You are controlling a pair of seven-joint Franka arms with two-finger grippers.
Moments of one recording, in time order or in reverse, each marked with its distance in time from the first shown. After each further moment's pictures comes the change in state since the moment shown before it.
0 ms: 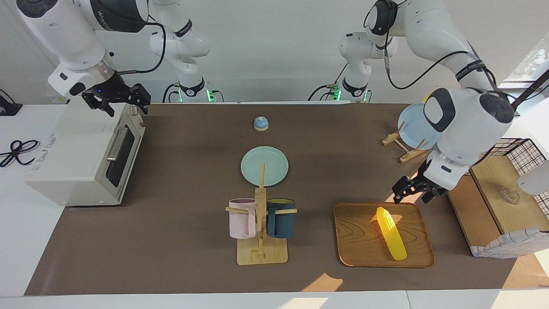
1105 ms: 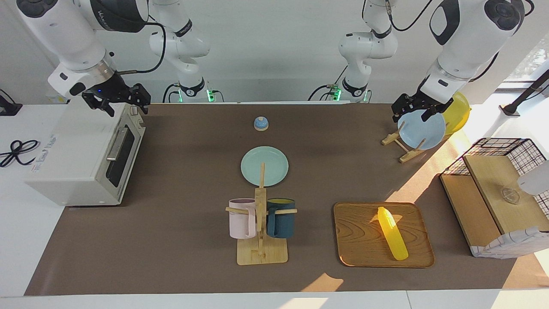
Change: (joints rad) left arm -0.006 -0.436 -0.010 -0.353 0.058 -0.283 -0.036; right arm 0.000 0.000 0.000 0.000 0.000 0.000 0.000
